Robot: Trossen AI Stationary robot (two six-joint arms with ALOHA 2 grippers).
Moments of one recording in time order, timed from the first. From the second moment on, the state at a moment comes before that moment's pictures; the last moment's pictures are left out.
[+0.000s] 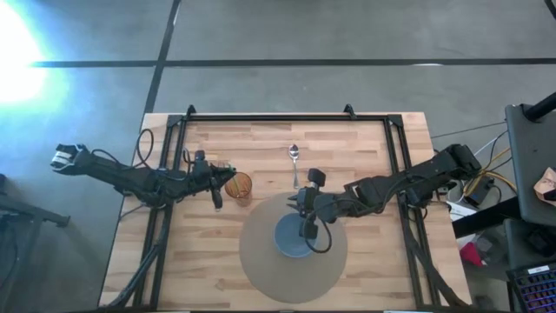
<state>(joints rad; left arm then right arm) -0.23 0.72 0.41 0.12 -0.65 -0.24 0.33 1.56 1.29 -0.39 0.47 0.26</state>
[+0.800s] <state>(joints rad) -0.23 0.72 0.55 -0.08 -0.65 -0.24 0.33 1.56 1.29 -0.39 0.47 0.26</state>
